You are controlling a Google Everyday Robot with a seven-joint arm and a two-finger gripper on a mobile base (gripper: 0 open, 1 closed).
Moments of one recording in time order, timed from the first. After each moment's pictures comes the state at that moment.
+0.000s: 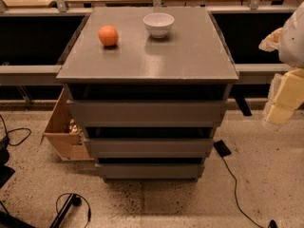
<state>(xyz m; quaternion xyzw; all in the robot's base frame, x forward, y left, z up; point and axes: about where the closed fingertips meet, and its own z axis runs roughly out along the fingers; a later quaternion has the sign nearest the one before) 0.438 -0.217 0.977 -0.60 0.78 -0.03 0.16</state>
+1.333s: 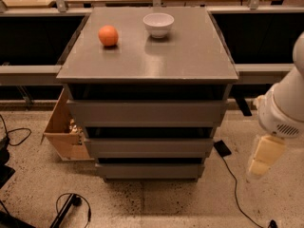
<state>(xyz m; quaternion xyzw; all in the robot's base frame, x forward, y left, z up) 0.423 -0.238 0.839 -0.57 0.81 -0.05 0.11</state>
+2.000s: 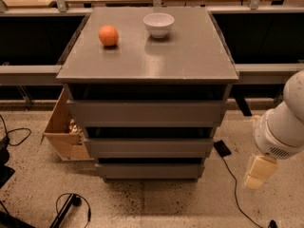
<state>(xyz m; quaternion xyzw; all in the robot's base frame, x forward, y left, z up) 0.418 -0.254 0.775 -0.56 0.82 -0.04 0.12</state>
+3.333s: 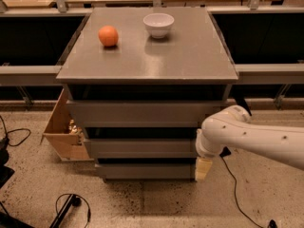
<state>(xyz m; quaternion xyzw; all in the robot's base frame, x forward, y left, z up) 0.550 -0.180 0.554 -0.65 0.75 -0.05 0.13</state>
